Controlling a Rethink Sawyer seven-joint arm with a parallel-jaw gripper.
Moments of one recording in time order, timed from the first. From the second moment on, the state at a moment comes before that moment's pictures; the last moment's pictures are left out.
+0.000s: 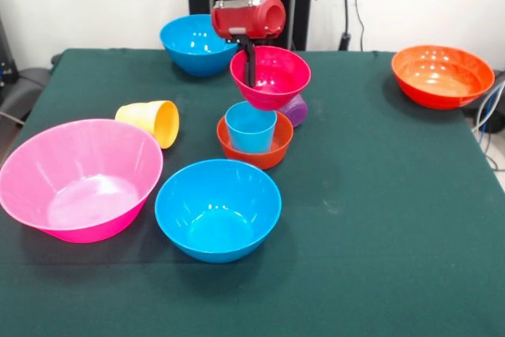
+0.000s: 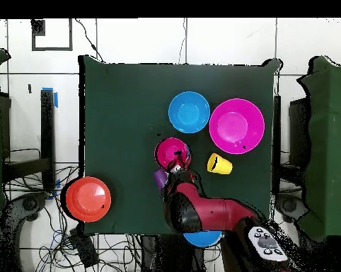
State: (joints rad) arm -0.51 -0.70 0.12 2.12 -0.42 -0.33 2.54
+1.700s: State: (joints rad) arm -0.47 -0.66 0.01 2.07 -0.48 -0.41 2.54
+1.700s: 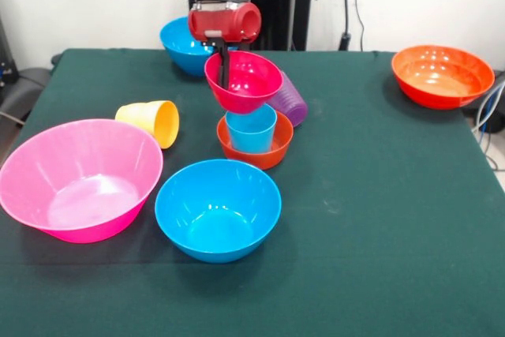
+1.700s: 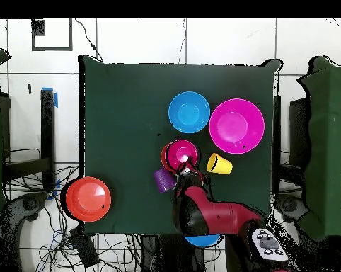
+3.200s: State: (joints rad) arm -0.48 -0.54 0.01 2.03 -0.48 -0.49 2.54
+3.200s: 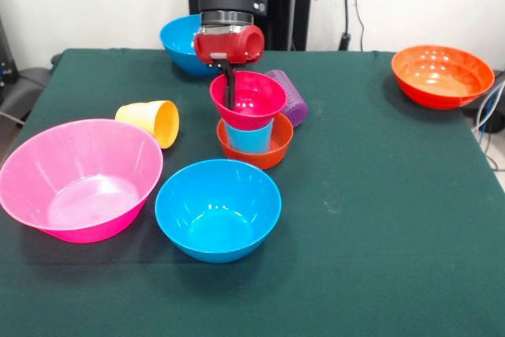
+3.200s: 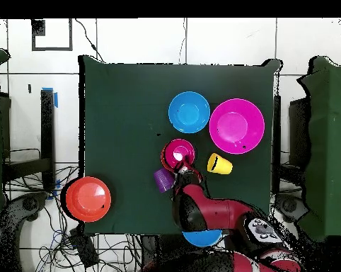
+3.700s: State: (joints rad) arm -0.41 -0.54 0.02 2.03 -0.41 -0.49 2.54
